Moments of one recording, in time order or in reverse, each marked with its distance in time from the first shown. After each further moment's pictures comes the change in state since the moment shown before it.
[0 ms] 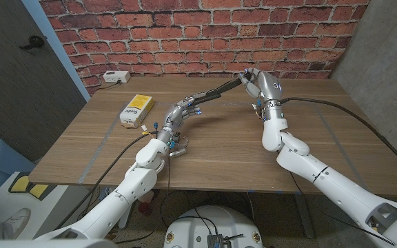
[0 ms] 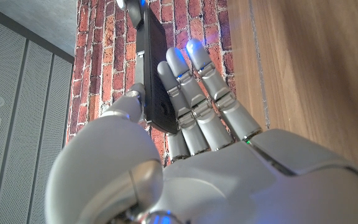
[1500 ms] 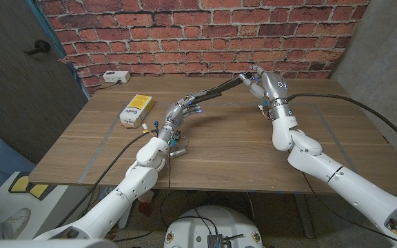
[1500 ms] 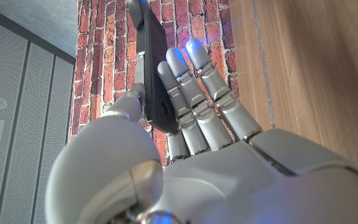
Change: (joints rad) left arm -0.011 -0.005 0.002 0.003 0.013 -0.004 0.012; left_hand 0.000 0.000 -0.002 -0.001 -0.001 -0.003 0.003 0.019 -0.088 -0.003 0.000 0.003 -0.005 0.000 0.000 0.004 -0.005 0.014 -0.004 -0.024 0.009; right arm -0.027 -0.097 0.034 -0.075 -0.030 -0.040 0.109; right_hand -0.309 -0.044 -0.209 0.240 0.000 -0.320 0.038 -0.036 -0.002 -0.179 0.052 -0.089 0.030 -0.089 0.032 0.007 -0.012 -0.019 0.034 0.036 0.000
